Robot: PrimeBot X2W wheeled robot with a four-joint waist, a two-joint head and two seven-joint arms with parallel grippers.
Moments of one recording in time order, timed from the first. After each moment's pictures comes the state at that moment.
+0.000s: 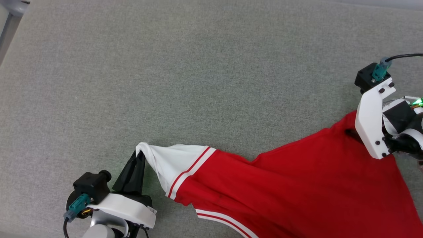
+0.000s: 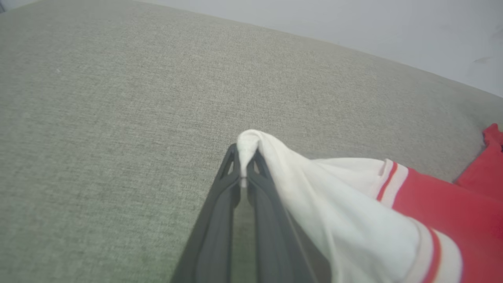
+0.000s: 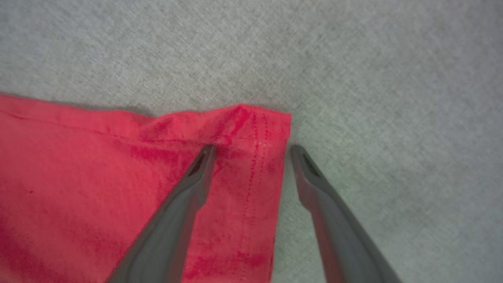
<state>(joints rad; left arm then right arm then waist) -0.10 0.25 -0.26 0.14 -0.49 -0.01 -0.25 -0.72 -0.62 0.53 0.23 0.62 0.13 1.04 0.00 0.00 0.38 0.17</state>
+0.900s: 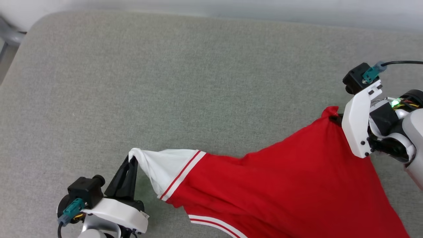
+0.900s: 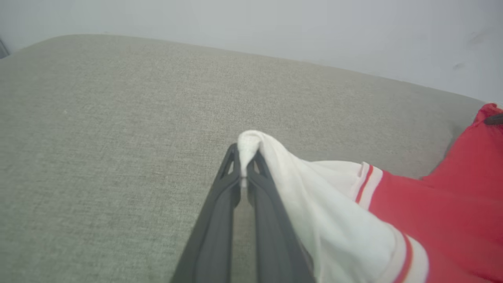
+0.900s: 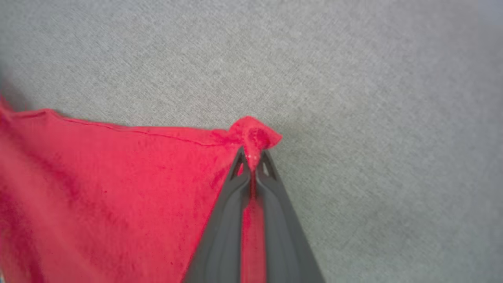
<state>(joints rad) -0.09 0.27 -0.24 0.15 -0.46 -0.03 -0.26 -0.81 -0.61 0.74 0.40 0.78 0.13 0.69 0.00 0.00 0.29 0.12</state>
